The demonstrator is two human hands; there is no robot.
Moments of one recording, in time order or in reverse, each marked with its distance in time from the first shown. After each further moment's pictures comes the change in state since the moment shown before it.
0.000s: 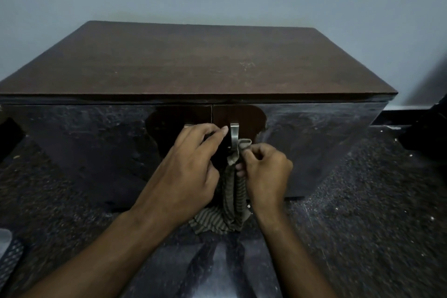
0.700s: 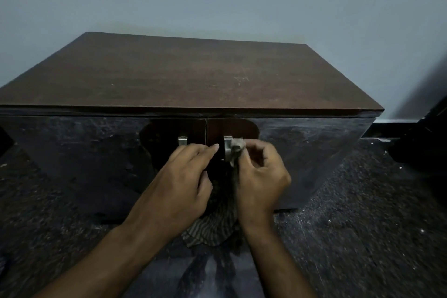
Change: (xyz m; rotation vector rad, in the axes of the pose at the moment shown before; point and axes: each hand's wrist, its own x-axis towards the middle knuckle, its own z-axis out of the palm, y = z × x) left_hand -0.002 -0.006 0.010 -0.084 0.041 -0.013; right_hand -0.004 -0.015 0.009 0.160 0.316 -0.245
